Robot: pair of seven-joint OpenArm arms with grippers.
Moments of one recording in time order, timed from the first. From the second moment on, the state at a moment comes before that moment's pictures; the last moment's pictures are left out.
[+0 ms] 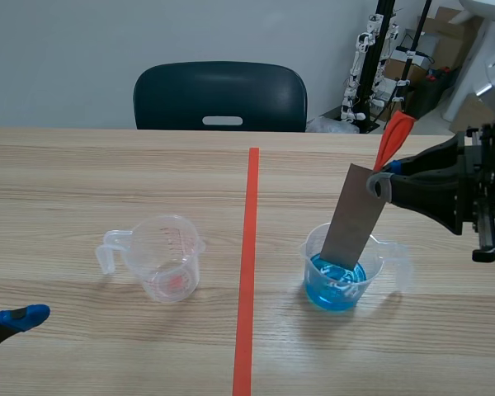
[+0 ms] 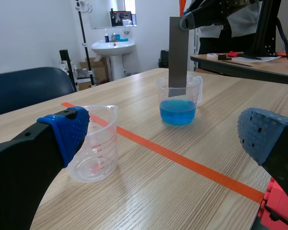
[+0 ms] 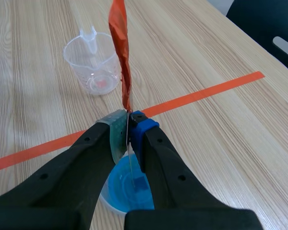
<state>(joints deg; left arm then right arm) 29.1 -29.4 11.1 61.6 17.2 -23.7 -89.0 25.3 66.6 -60.5 85.2 37.4 38.6 28.2</state>
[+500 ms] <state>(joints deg) 29.1 -29.4 11.1 61.6 17.3 -27.9 -89.0 22.5 64.4 -60.5 82.8 34.5 36.4 31.2</state>
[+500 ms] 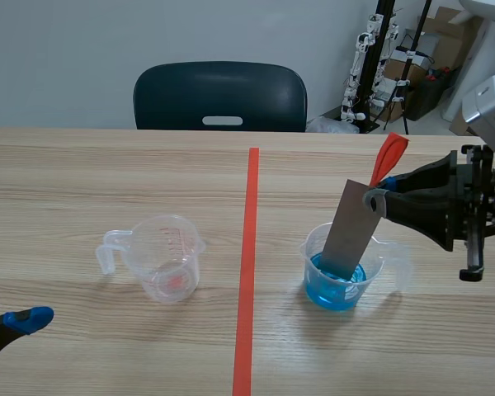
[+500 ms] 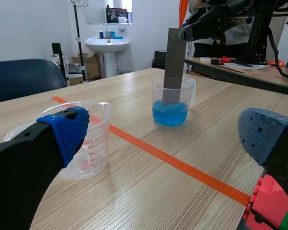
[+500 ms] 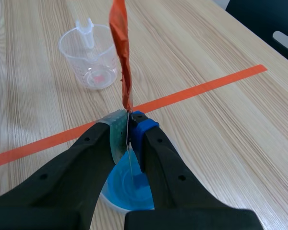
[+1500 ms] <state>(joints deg) 29.1 -29.4 11.1 61.6 17.5 -27.9 -89.0 20.2 60.0 -60.5 74.8 30.3 35.3 35.7</state>
